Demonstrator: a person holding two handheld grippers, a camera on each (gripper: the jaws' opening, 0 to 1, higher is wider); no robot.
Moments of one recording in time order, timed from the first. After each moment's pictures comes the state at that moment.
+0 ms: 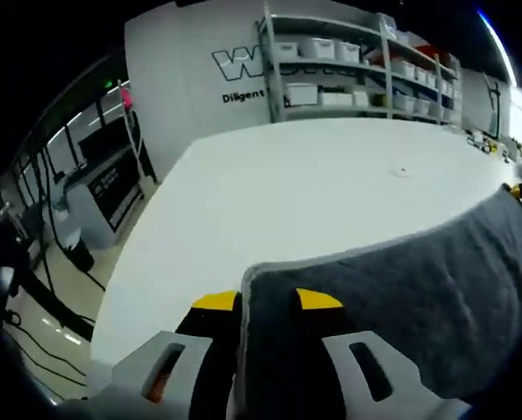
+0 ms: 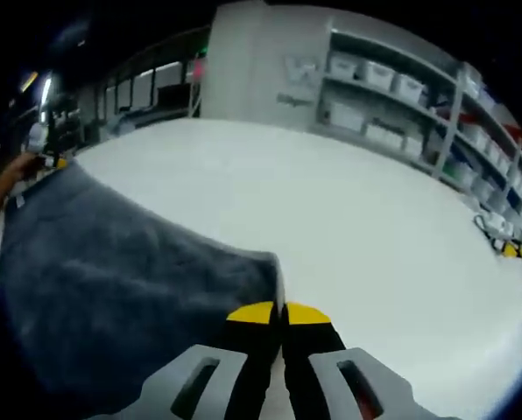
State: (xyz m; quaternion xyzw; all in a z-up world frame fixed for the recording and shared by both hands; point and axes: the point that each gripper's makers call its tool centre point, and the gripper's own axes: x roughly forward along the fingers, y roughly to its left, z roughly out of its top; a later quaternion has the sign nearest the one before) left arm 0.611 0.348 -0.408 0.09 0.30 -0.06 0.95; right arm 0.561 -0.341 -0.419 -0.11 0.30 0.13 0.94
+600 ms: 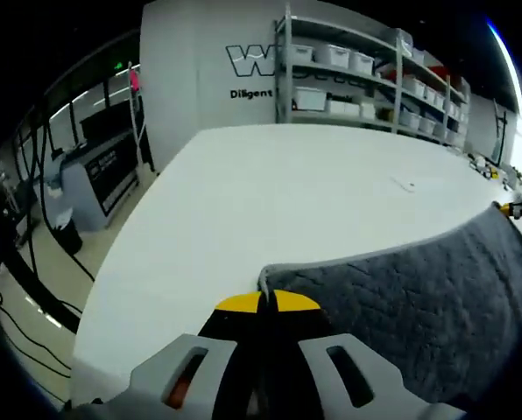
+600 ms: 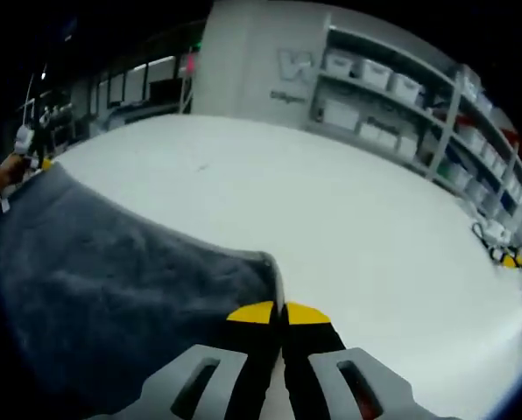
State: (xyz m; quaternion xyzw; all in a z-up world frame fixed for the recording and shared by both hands) left arm 0.633 0.366 -0.407 0.03 0.29 -0.07 0.95; right arm 0.620 -0.350 -0.419 -0.12 0.30 0.10 0.94
